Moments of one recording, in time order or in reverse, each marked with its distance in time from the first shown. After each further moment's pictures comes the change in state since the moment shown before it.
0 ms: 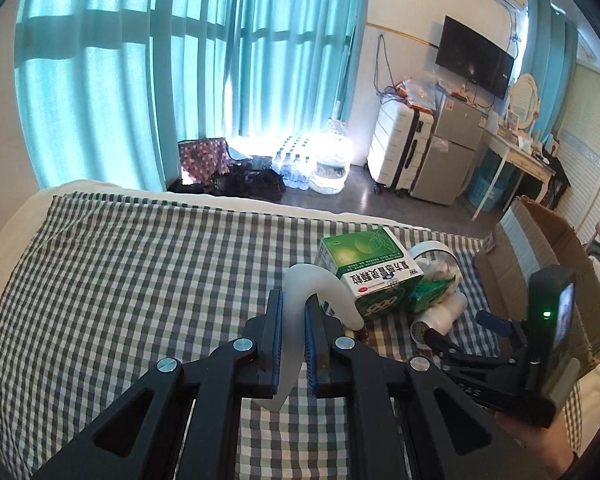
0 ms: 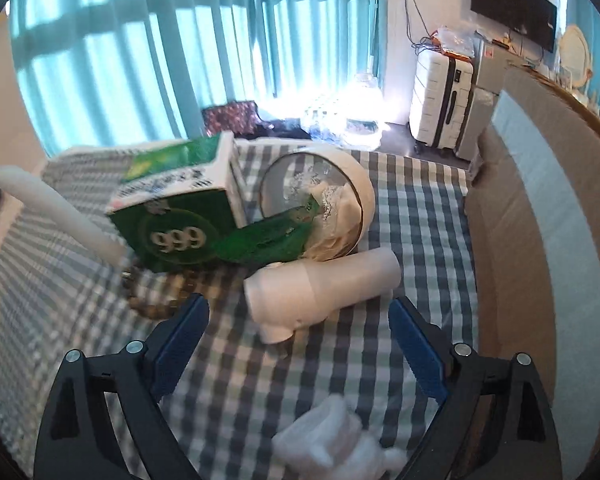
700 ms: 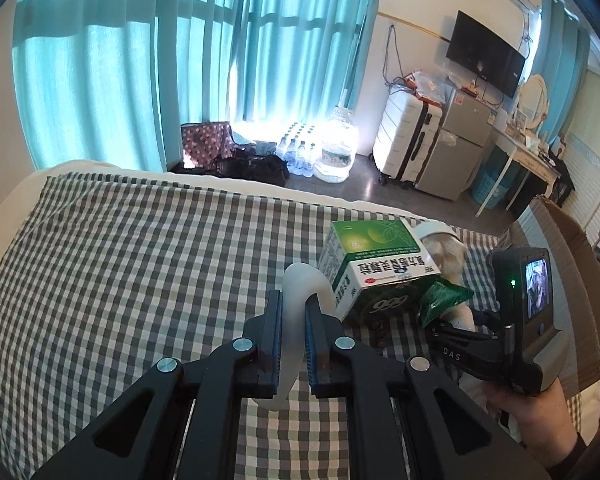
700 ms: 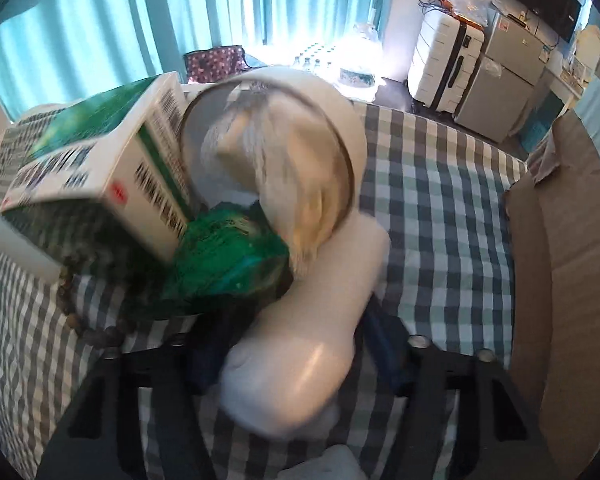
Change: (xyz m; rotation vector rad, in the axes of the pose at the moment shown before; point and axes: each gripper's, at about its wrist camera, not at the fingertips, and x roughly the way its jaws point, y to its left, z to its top) left arm 0.025 0.005 -0.002 -0.027 0.043 -0.002; right arm 0.057 -0.013 0.018 -0.041 0.194 -0.026
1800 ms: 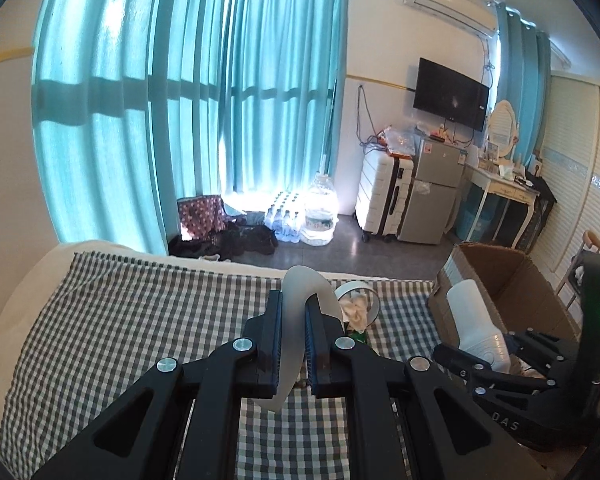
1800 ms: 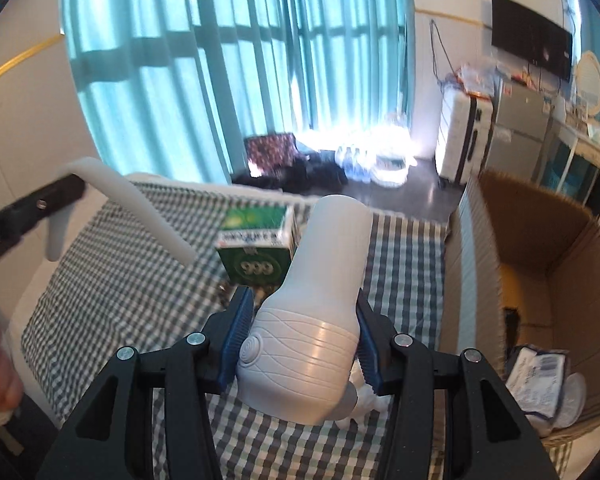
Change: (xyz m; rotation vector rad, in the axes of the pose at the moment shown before) left arm -0.134 -0.056 0.015 0.081 -0.250 -0.004; right arm -0.207 0.007 -0.050 -0.040 -0.316 0.179
